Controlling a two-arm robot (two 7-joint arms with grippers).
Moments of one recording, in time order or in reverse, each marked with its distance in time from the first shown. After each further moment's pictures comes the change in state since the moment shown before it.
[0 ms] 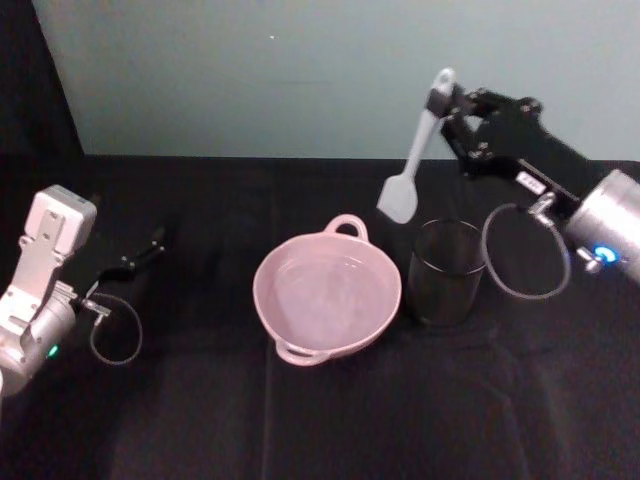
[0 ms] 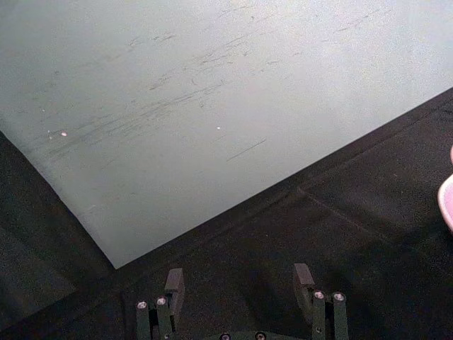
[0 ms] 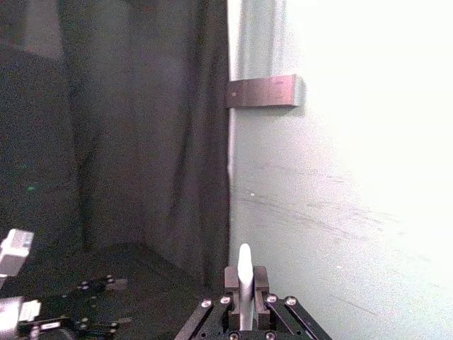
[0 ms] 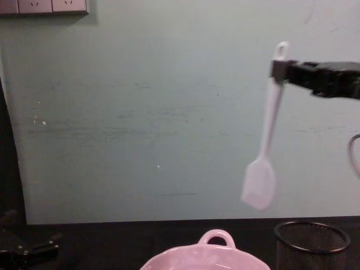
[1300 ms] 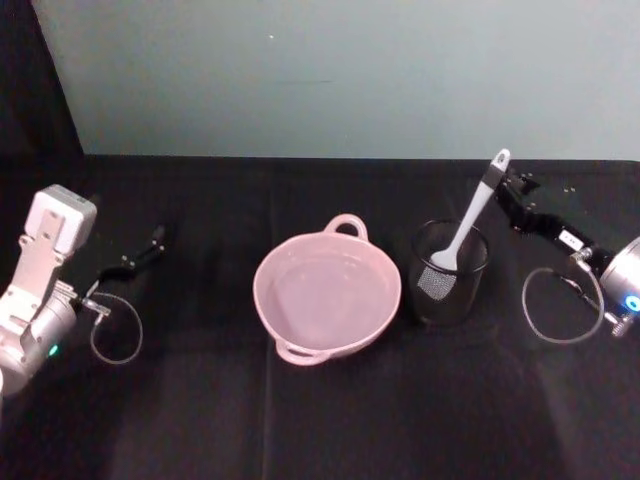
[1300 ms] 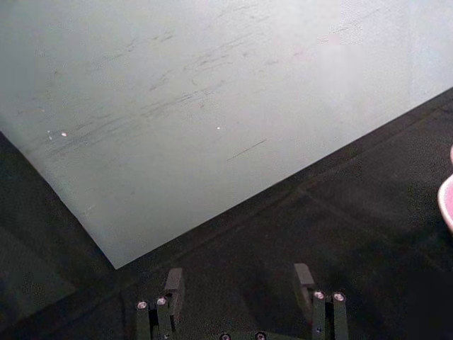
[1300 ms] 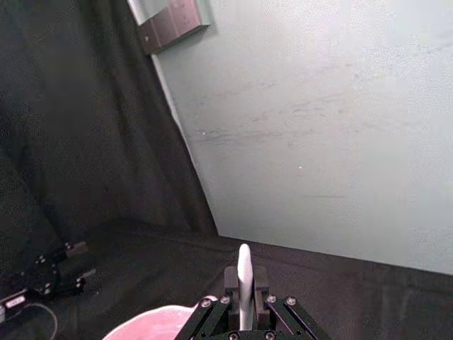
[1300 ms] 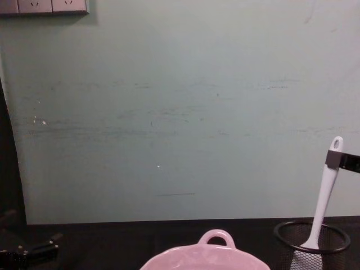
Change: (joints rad) left arm 0.000 0.000 0.000 0.000 0.000 0.000 0.000; right arm -0.050 0.008 0.047 0.230 0.209 0.065 0.026
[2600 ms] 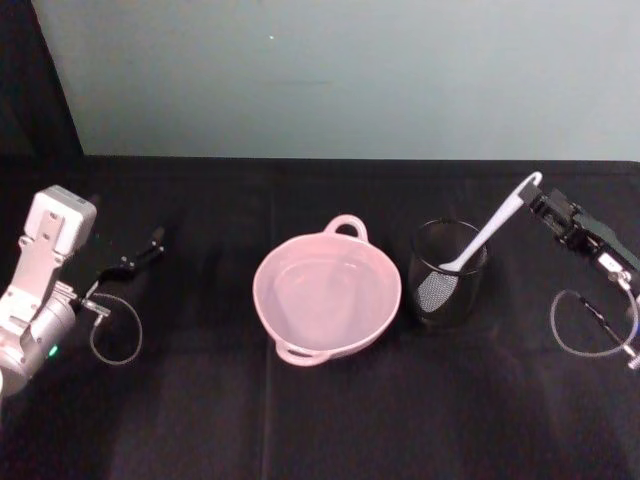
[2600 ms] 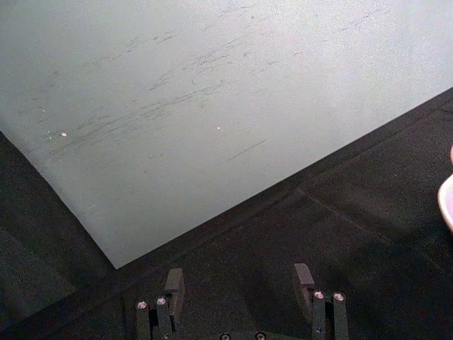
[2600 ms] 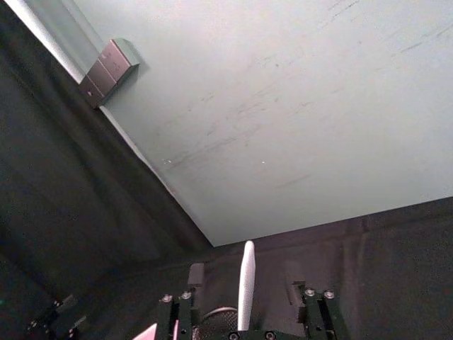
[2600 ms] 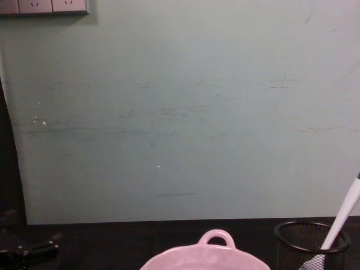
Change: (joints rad) left arm 0.000 0.000 0.000 0.000 0.000 0.000 0.000; right arm -0.069 0.000 0.048 0.079 0.281 -0.003 -0.030
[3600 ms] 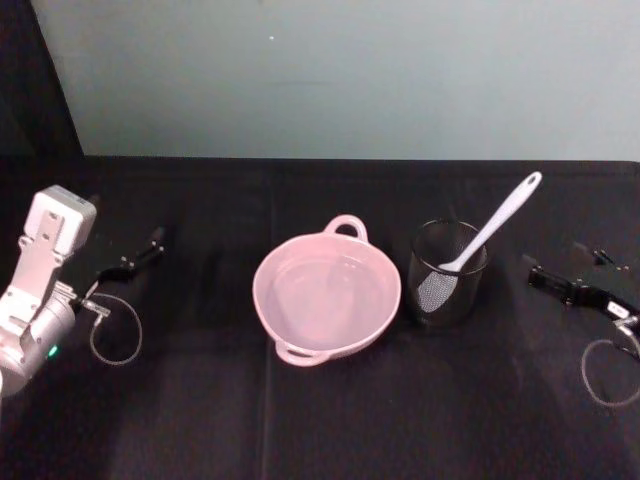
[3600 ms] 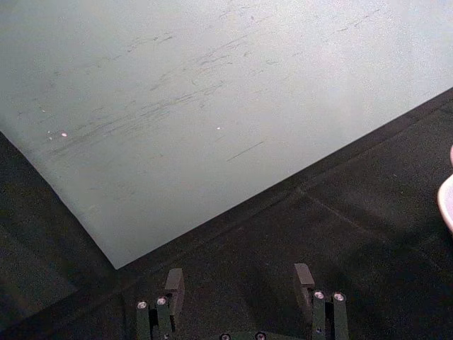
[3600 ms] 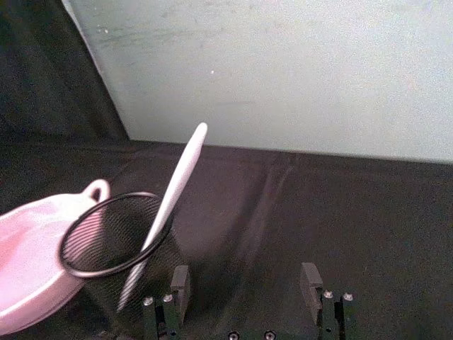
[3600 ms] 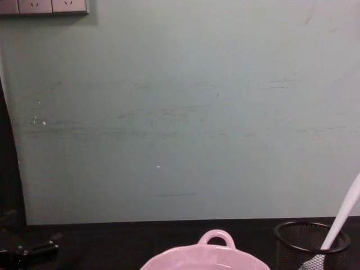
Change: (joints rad) left arm 0.000 0.000 0.000 0.000 0.000 0.000 0.000; right arm -0.020 0.178 -0.106 -0.058 -0.269 0.057 -0.154
